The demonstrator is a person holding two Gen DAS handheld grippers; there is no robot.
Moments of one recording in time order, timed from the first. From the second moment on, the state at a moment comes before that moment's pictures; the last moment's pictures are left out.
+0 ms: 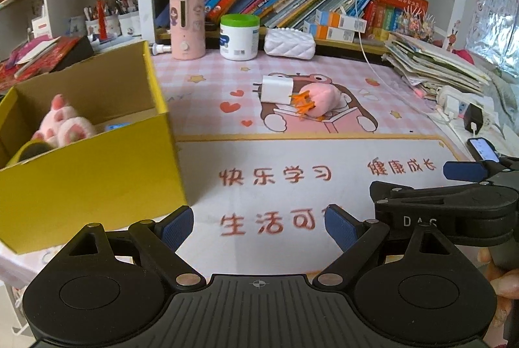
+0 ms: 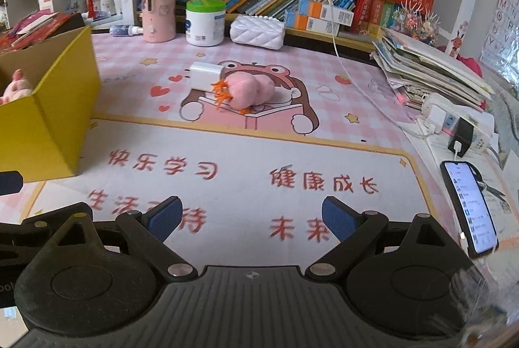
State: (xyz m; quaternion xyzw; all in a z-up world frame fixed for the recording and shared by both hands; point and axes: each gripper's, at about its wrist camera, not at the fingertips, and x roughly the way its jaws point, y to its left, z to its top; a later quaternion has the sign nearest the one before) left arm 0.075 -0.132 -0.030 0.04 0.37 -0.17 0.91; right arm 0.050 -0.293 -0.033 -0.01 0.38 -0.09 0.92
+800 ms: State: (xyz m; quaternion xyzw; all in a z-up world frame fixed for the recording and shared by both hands) left arm 0.148 -0.196 -0.029 0.04 0.38 -0.11 0.92; right arm 0.150 -0.364 -0.040 0.00 0.38 -0.02 0.93
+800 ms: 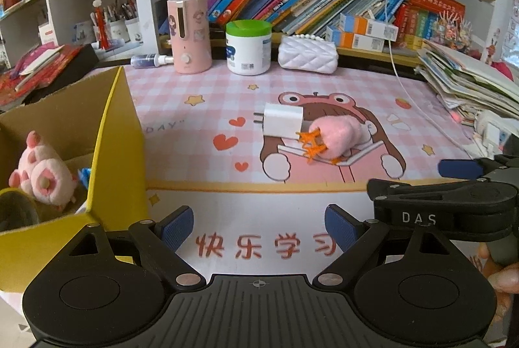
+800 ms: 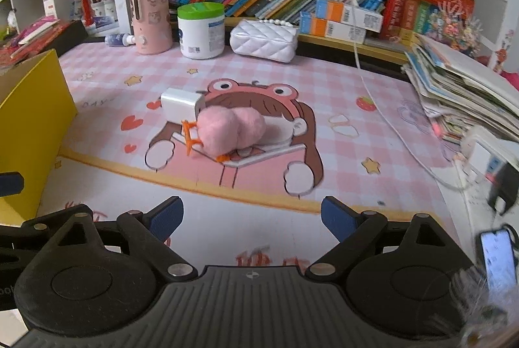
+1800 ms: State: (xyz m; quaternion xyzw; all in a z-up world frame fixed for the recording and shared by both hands) left arm 0.185 -0.206 -0.027 0.05 0.38 -0.07 0.92; right arm 0.257 -0.359 -0.089 -0.14 0.35 0.13 0.92
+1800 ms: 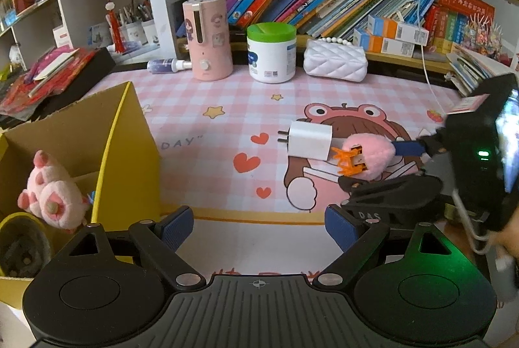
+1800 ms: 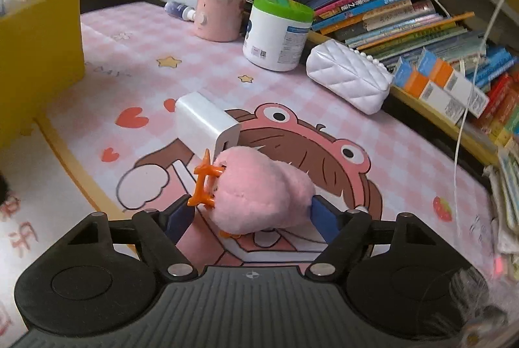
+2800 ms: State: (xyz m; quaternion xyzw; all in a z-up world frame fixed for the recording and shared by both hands) left arm 0.309 -0.260 -0.086 0.02 0.40 -0.09 0.91; right arm 0.167 -0.433 -0.049 -0.02 0.37 0.02 0.93
